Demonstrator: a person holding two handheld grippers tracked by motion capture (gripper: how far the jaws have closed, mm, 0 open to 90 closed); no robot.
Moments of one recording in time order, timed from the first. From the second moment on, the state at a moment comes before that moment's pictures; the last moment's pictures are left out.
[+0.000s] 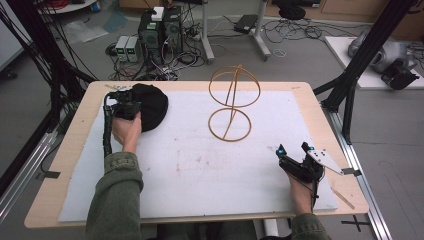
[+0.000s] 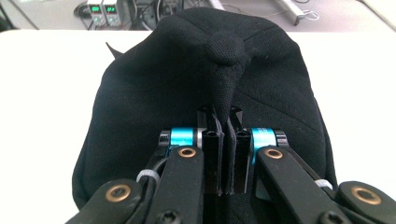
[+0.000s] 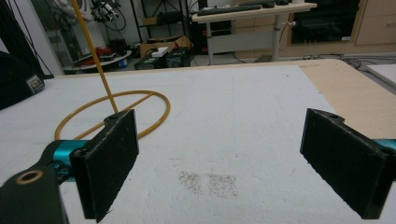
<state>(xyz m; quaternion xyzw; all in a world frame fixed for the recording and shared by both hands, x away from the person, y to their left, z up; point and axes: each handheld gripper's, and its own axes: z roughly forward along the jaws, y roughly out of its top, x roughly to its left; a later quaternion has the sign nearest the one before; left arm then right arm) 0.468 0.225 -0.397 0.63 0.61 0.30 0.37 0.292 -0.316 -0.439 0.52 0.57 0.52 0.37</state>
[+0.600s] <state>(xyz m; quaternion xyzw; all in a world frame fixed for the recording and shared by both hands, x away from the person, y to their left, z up) 0.450 0.227 -0.368 0.62 0.58 0.33 0.41 0.291 -0.317 -0.438 0.52 0.57 0.52 0.37</state>
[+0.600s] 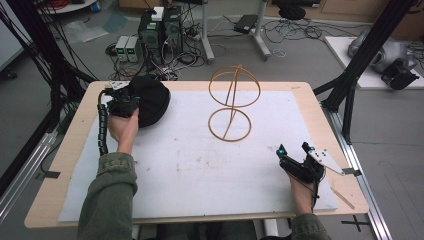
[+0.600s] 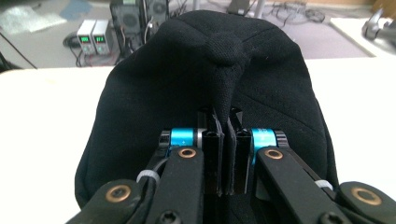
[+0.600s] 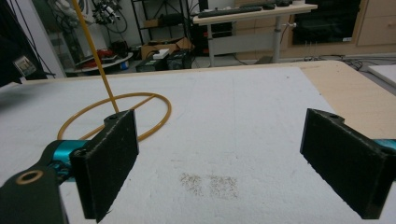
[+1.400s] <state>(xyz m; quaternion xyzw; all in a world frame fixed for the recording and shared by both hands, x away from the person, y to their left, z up) 0.408 0.228 -0.311 0.59 0.50 0.37 0.51 0.292 -0.314 -0.437 0.51 0.57 0.52 0.37</state>
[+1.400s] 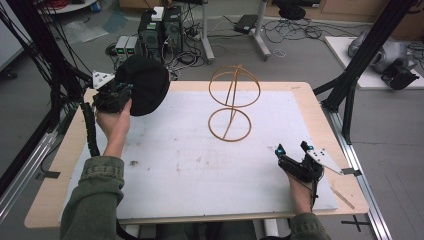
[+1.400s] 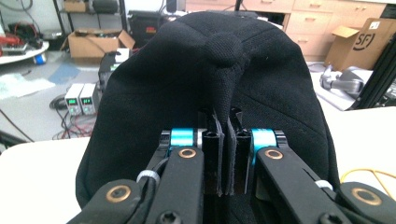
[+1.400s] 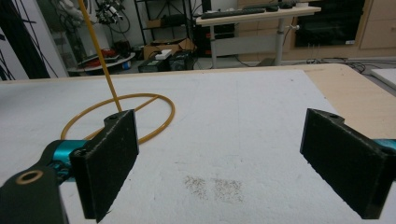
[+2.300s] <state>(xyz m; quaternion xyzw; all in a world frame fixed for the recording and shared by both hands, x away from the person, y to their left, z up) 0.381 0.218 -0.264 0.57 0.43 0.39 0.59 0.291 -0.312 -0.436 0.51 0.57 0.52 0.37</state>
